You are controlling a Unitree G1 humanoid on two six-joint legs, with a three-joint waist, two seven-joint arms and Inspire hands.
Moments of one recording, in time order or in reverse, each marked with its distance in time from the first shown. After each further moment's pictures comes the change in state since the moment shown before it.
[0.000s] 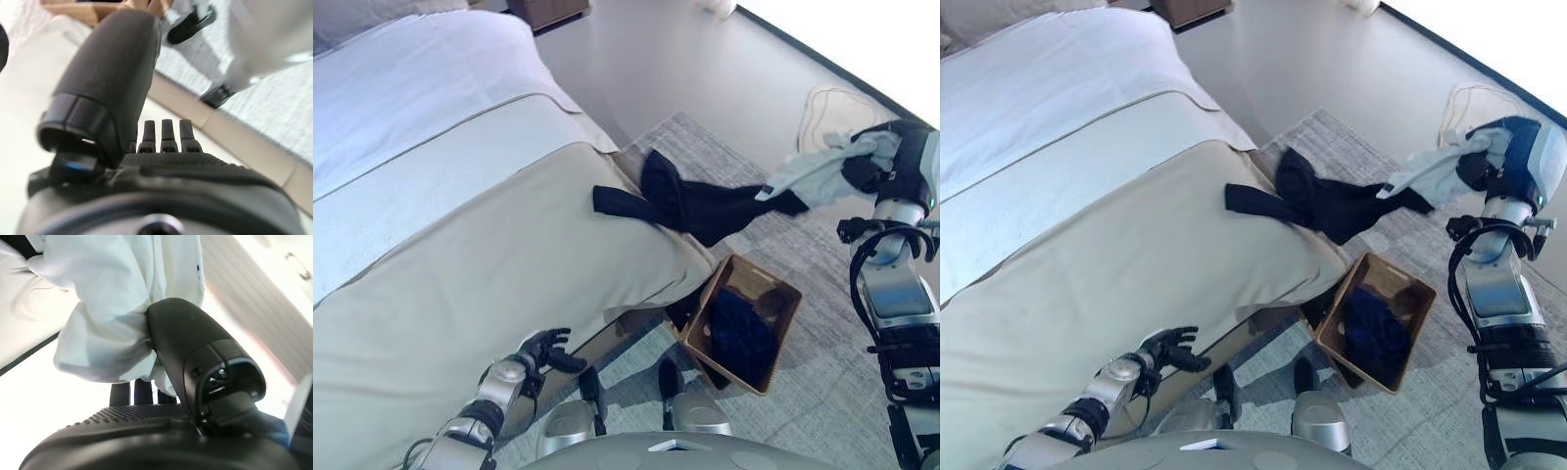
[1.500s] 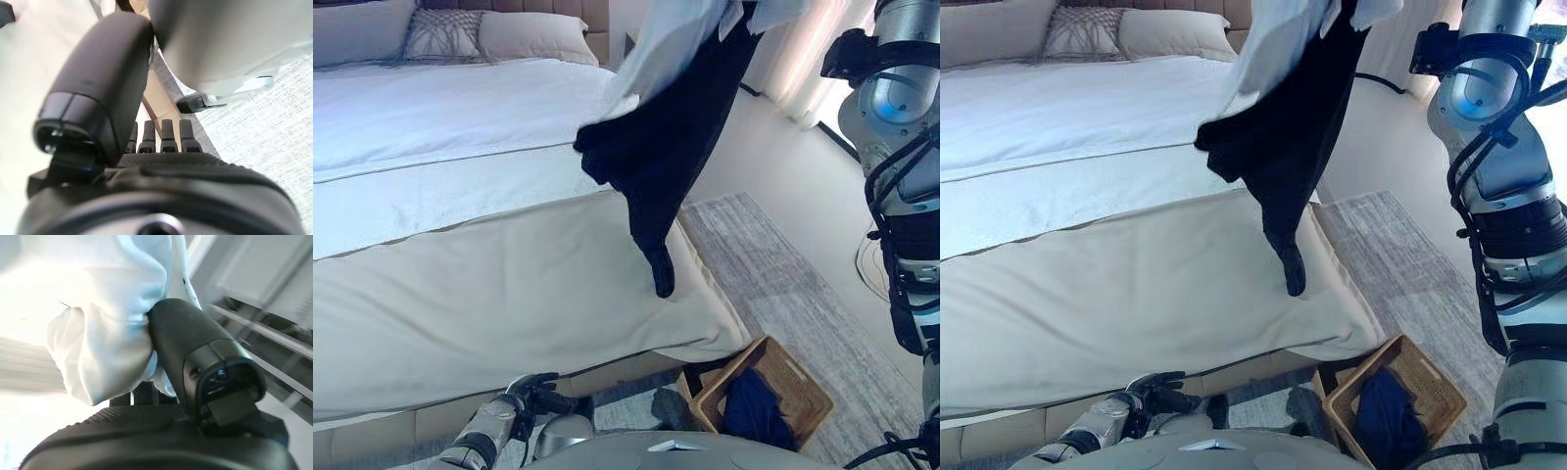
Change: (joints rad) left arm 0.054 -0.008 0.010 0.085 -0.064 0.026 0.010; right arm -0.726 -0.101 0.308 -0.054 0.508 -0.049 -0.040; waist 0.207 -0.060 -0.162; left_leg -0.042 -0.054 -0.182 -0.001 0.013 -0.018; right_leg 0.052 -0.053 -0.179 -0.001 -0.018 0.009
